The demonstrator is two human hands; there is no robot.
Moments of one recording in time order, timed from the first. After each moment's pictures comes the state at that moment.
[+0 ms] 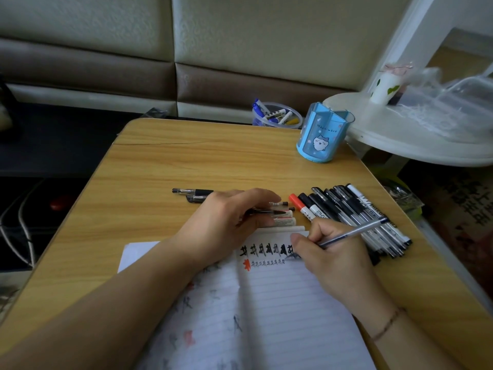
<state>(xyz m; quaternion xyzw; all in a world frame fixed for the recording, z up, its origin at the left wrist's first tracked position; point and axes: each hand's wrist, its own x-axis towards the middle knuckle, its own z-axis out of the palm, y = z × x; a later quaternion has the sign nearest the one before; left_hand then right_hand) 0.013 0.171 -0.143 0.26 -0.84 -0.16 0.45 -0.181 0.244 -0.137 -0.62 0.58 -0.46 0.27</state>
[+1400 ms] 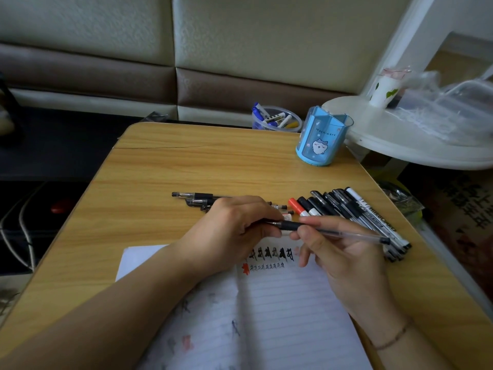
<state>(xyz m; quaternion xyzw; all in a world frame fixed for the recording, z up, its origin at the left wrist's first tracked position) 0.006 0.177 -0.137 0.21 -0.84 -0.18 0.46 -0.174 0.255 -0.117 -0.55 0.47 -0.58 0.36</state>
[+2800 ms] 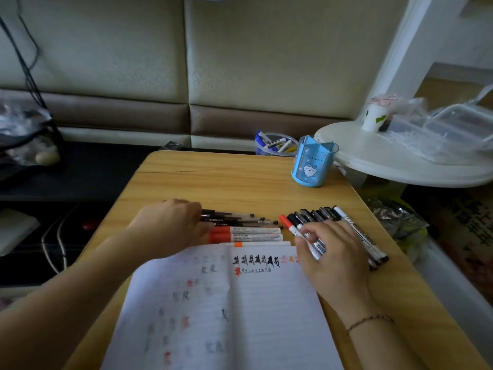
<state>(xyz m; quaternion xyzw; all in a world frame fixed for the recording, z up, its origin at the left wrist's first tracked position) 0.078 0.171 -0.106 0.57 -0.82 0.00 0.06 -0.210 0.246 -0.128 -0.69 0.60 -0.37 -0.12</state>
